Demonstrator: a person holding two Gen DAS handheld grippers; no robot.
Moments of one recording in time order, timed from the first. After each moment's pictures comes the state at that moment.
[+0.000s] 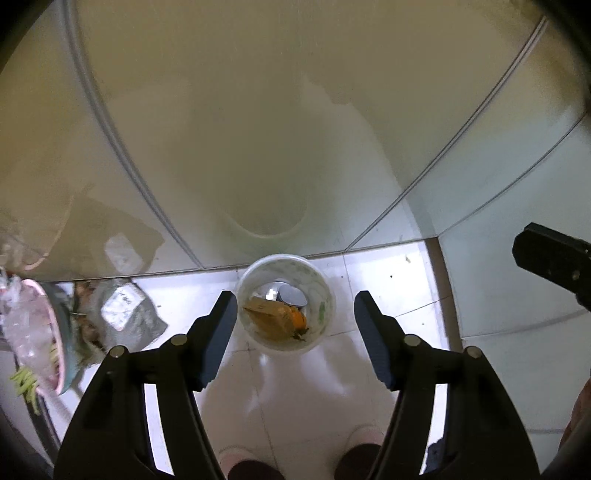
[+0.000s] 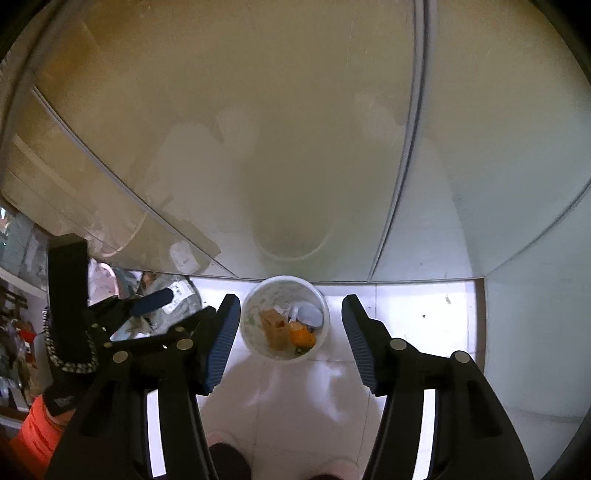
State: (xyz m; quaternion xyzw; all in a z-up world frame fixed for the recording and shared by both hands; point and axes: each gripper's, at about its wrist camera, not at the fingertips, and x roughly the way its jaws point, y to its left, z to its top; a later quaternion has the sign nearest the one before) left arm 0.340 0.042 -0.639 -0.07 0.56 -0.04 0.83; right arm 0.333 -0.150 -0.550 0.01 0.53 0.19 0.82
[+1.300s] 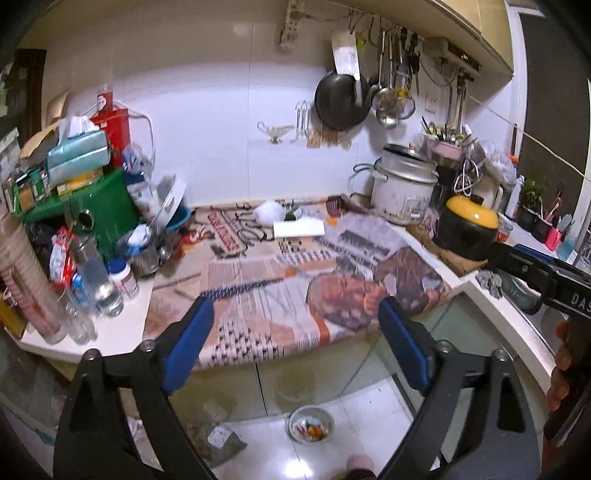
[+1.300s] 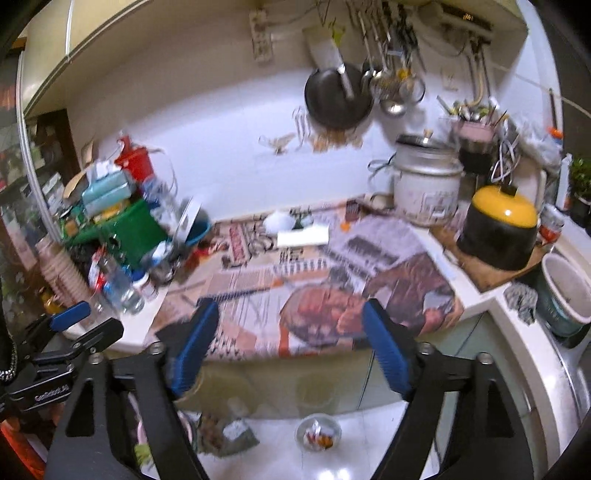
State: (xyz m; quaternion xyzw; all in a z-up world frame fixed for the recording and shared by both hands) left arm 0.228 0.139 -0.071 -0.02 0.28 -0.06 0.96; right arm 0.221 -0.103 -0.075 0.05 0.26 0.12 0.96
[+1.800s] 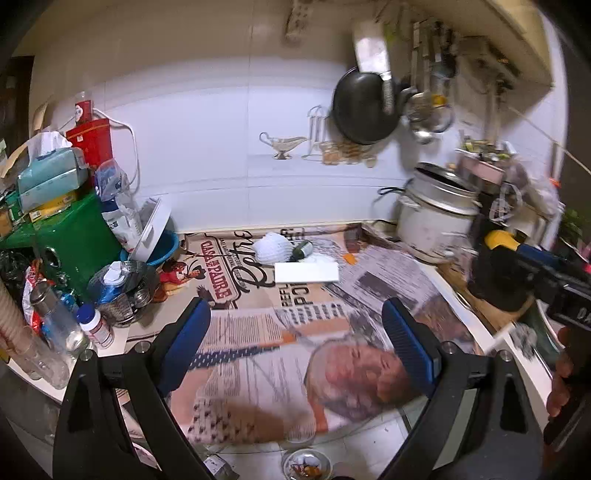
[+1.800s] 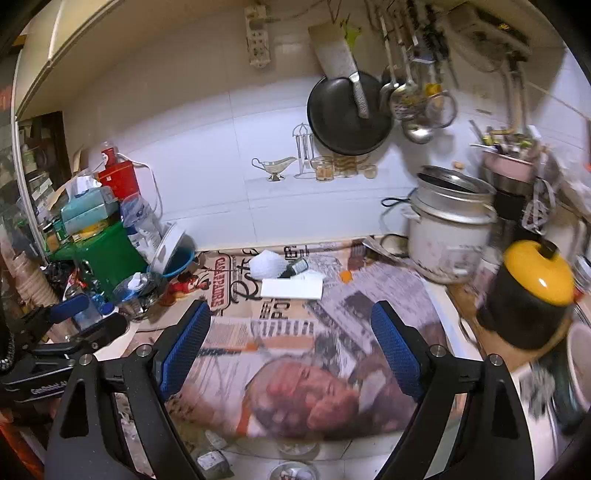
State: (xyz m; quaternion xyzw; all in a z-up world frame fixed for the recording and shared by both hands) left arm 0.417 0.088 -0.069 -0.03 0.28 0.00 0.96; right arm 0.393 -0.134 -0.061 0.02 0.24 0.17 0.95
